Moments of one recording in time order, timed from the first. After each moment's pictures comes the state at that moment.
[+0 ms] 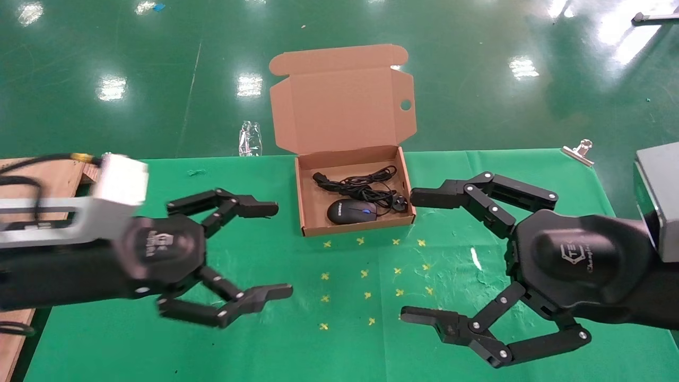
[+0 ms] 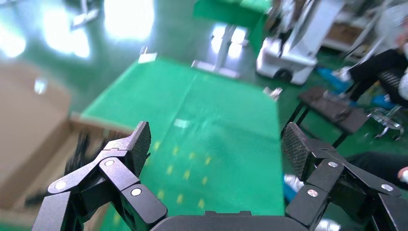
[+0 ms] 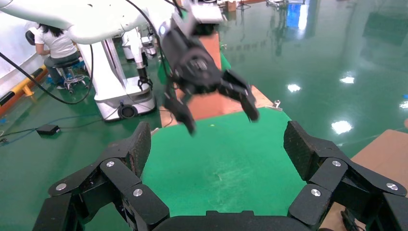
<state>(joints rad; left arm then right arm) -1.11 0.65 0.35 -1.28 0.91 1.41 -0.29 1.08 -0.61 -0.28 1.28 -0.73 -1.50 0.19</state>
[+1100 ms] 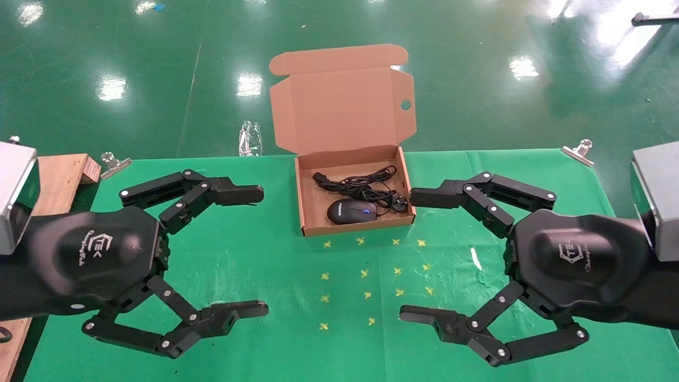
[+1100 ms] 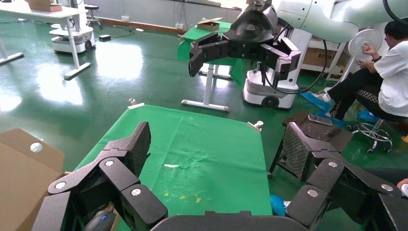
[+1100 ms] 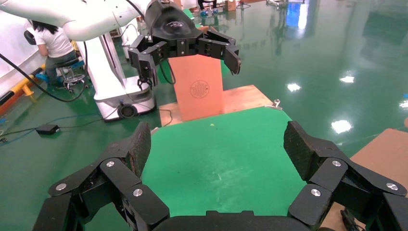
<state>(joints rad) -1.07 0.61 0.27 -1.28 0.72 1.50 -0.18 1.08 -0.61 -0.28 1.28 -0.73 -1.49 0.19</state>
